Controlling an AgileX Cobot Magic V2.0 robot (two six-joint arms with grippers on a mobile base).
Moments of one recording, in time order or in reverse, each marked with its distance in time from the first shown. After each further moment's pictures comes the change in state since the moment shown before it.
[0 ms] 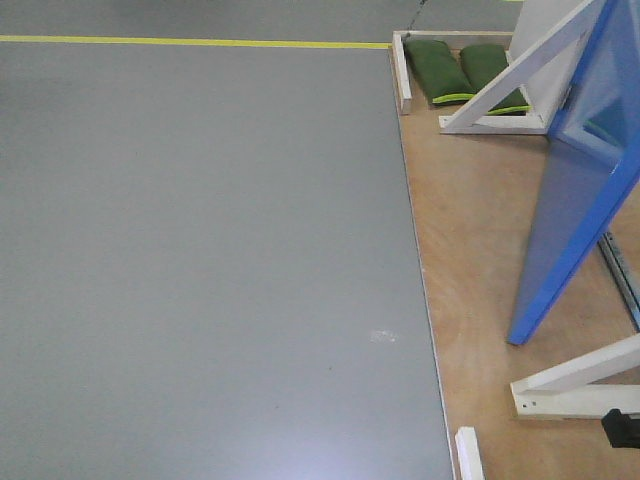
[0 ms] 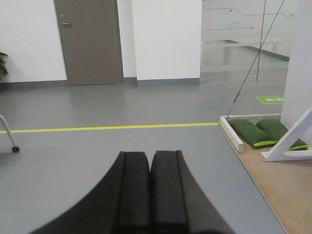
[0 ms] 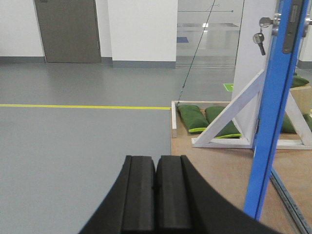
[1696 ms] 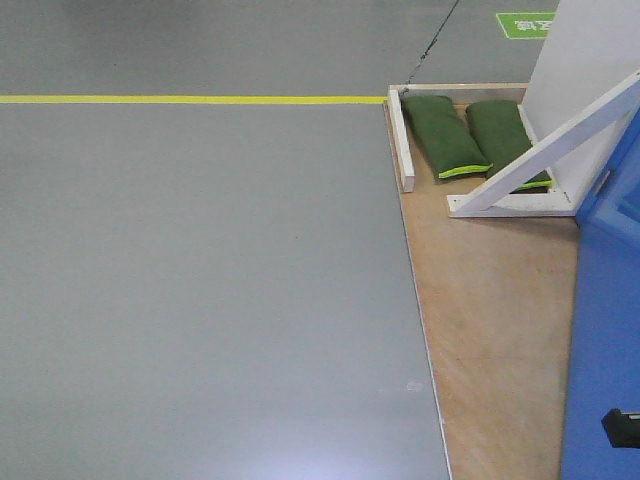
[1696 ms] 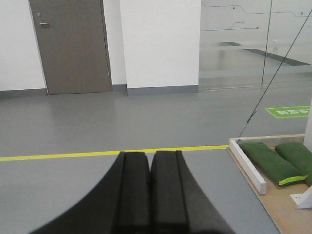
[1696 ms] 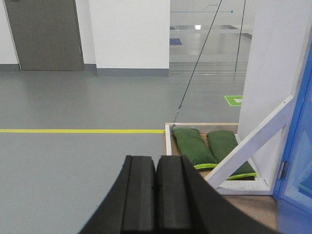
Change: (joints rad) left arm 0.000 0.000 0.000 0.000 0.000 0.000; right arm 0.000 0.000 0.000 0.000 0.000 0.000
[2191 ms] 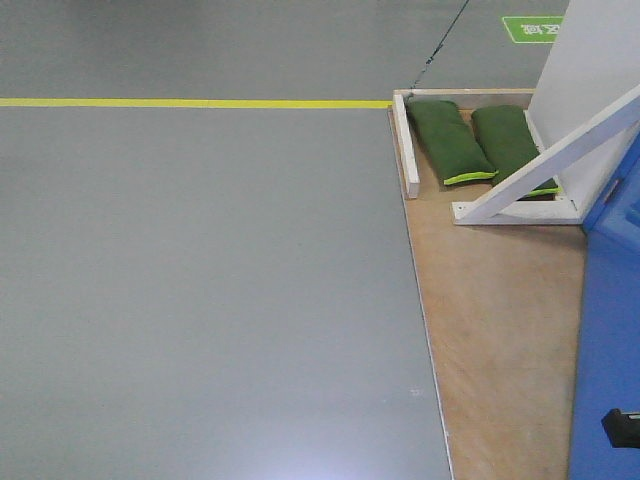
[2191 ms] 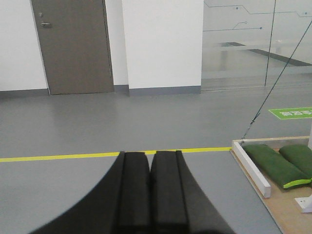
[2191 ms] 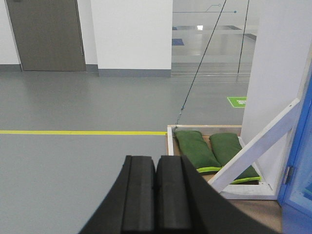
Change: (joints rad) left arm 0.000 0.000 0.000 0.000 0.000 0.000; right arm 0.000 0.000 0.000 0.000 0.000 0.000
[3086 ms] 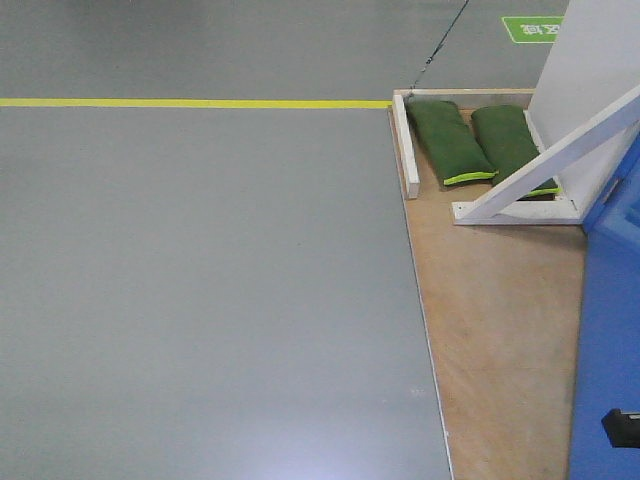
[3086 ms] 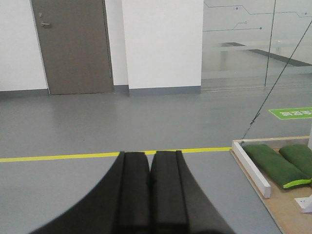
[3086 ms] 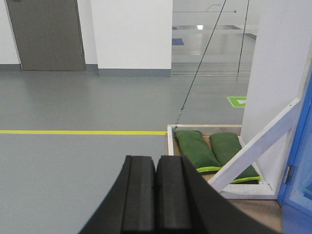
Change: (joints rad) left arm 0.000 0.000 0.000 0.000 0.000 0.000; right arm 0.000 0.000 0.000 0.000 -0.002 0.000
